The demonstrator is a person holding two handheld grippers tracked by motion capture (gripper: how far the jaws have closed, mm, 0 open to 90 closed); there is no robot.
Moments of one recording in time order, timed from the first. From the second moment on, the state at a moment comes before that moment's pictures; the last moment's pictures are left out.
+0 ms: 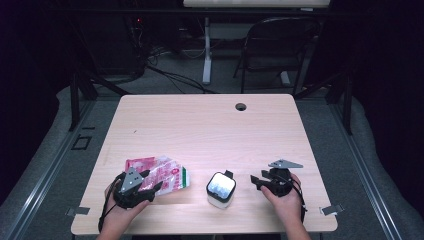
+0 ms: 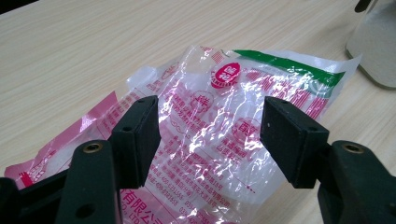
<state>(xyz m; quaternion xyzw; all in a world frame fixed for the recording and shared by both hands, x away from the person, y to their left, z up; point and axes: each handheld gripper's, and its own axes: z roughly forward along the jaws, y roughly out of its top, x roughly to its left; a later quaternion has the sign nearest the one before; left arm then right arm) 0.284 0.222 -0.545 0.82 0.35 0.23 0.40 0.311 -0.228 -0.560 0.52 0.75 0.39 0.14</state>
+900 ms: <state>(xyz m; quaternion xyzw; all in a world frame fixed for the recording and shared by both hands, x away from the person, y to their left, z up) 0.285 0.221 -0.549 0.82 0.36 0.22 0.39 0.314 -0.225 -0.568 0.52 0.75 0.38 0.14</state>
